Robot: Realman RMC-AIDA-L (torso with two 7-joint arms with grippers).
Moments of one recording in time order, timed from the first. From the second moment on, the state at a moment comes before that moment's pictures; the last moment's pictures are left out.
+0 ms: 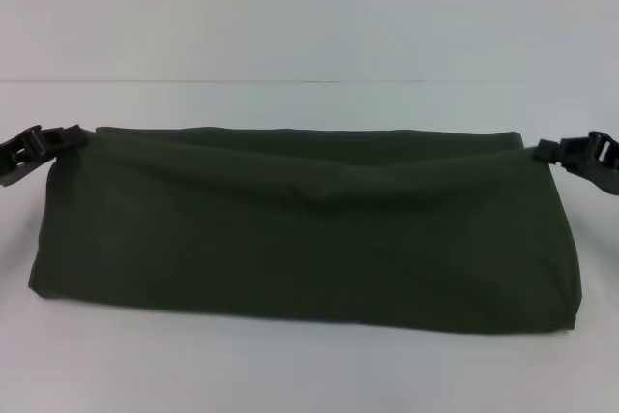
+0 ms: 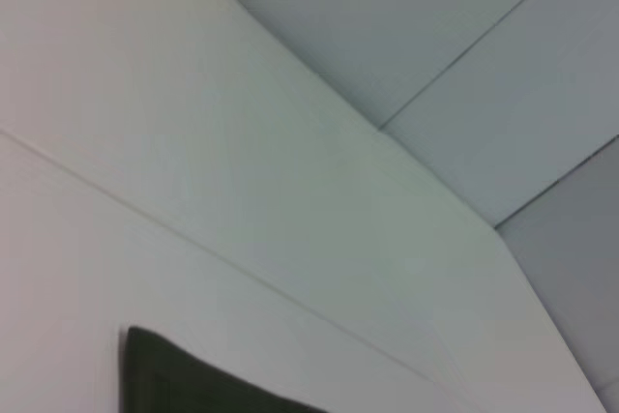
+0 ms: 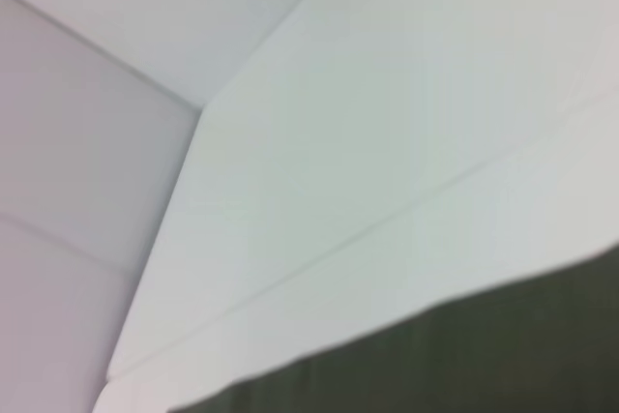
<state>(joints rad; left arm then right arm) -0.60 -2.00 0.13 0.56 2.22 1.27 -2.00 0.62 1.95 -0.32 -0.43 -2.16 -1.26 2.12</state>
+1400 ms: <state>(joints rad) -0.72 -2.13 0.15 0.44 1.91 0.77 -1.55 0.72 2.09 -0.32 -0.38 -1.93 -0.85 1.79</state>
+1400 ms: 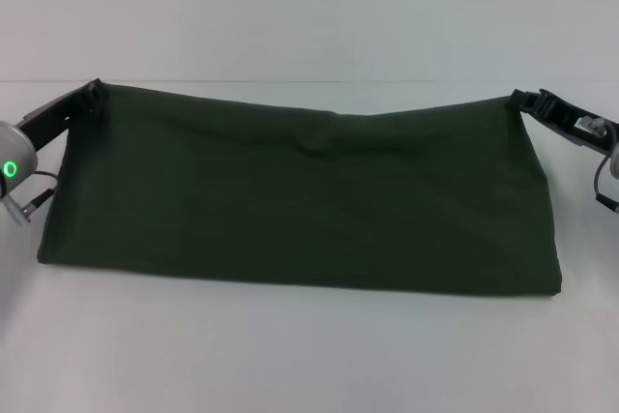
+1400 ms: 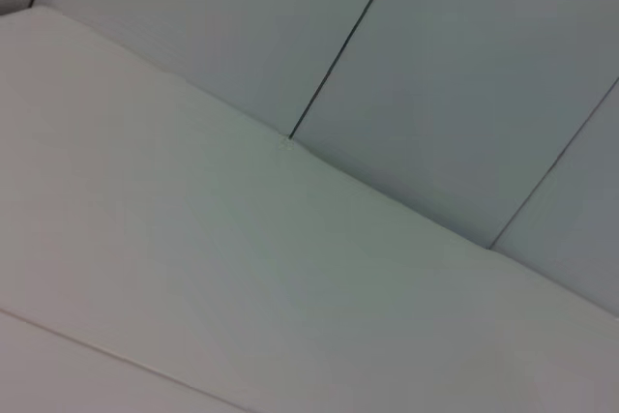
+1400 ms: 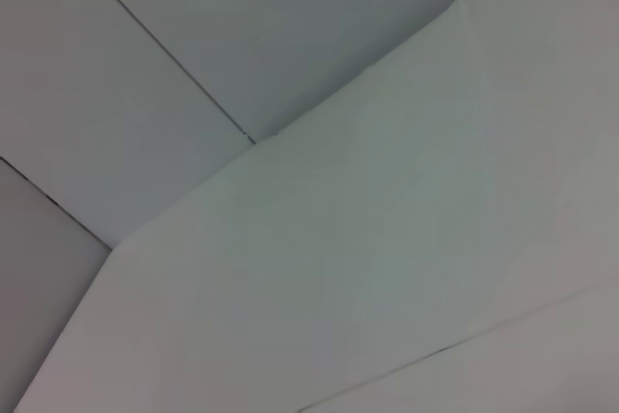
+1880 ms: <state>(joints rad) -0.73 -2.16 0.14 0.30 1.47 0.73 -1.05 0.75 2.09 -0.32 -0.28 -1.73 -0.72 1.57</state>
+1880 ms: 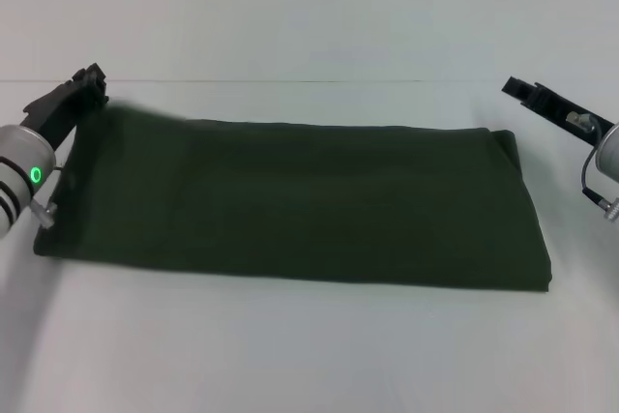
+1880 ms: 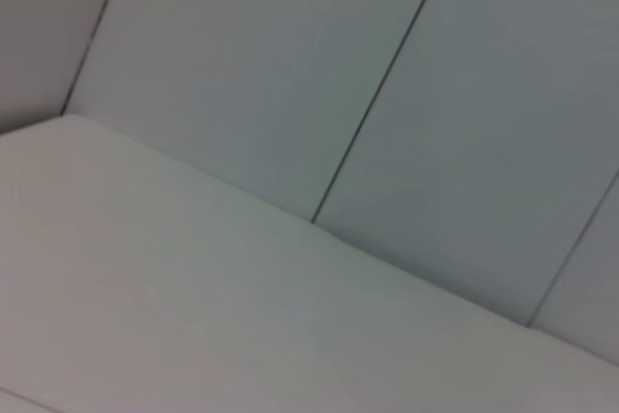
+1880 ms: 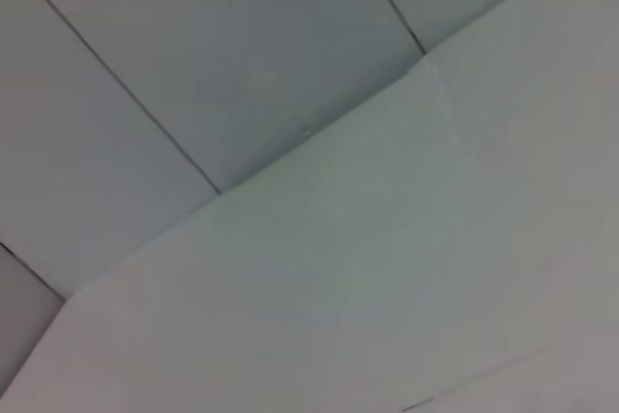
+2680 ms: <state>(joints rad) -0.51 -2.01 0.62 0.31 1.48 0.93 -1.70 0.53 2.02 -0.54 -0.32 -1.70 -1.27 1.57</state>
